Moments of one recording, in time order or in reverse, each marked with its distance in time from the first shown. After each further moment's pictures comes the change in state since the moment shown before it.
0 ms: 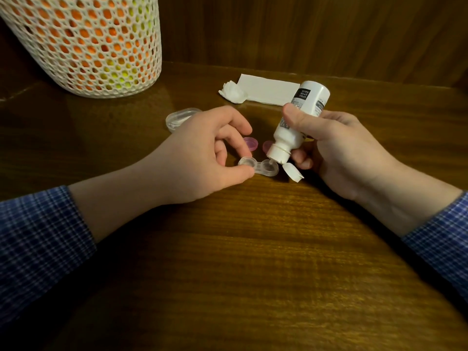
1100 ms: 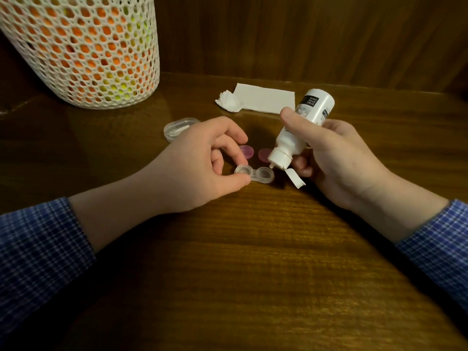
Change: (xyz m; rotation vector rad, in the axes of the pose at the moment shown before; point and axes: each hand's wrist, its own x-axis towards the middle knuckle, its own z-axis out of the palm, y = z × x) left_hand 0.001 -0.001 0.001 0.005 -0.010 -0.006; right_hand -0.004 0.001 -0.003 0.016 0.031 -0.021
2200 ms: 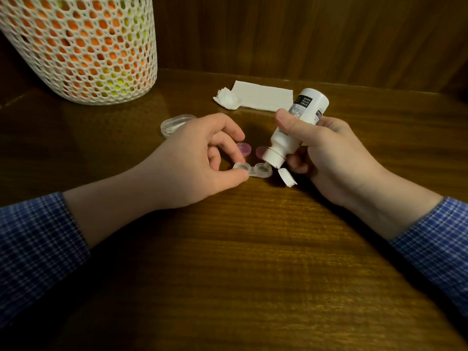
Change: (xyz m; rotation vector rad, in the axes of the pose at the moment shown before) left_hand 0.001 0.000 0.000 -0.001 0.014 0.008; right_hand 0.000 0.001 0.005 0.021 -0.037 -0.012
